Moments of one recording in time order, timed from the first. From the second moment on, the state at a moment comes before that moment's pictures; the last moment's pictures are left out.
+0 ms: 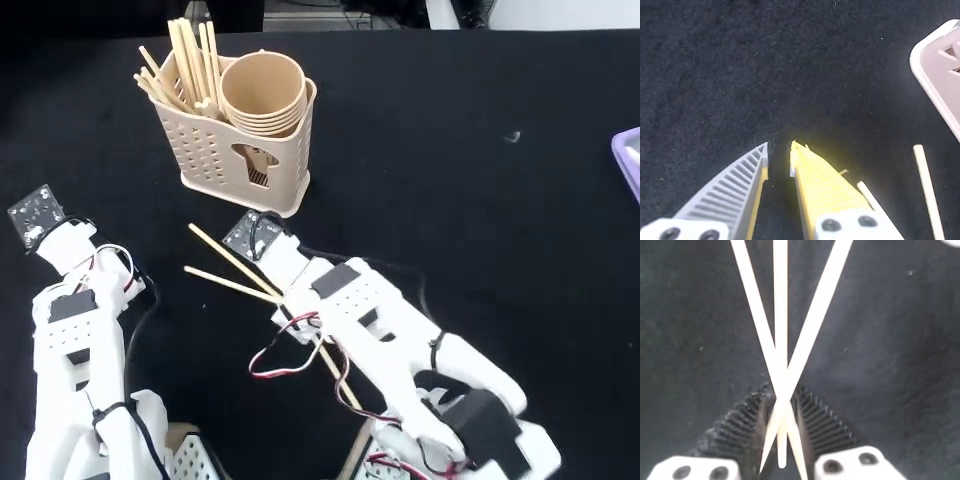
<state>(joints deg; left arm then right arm) -24.9 -44.4 69.6 34.2 15.9 -35.3 -15.5 55.7 44.4 17.6</state>
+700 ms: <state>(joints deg) -24.9 -44.4 69.6 34.2 15.9 -38.4 4.1 33.9 60.8 18.8</state>
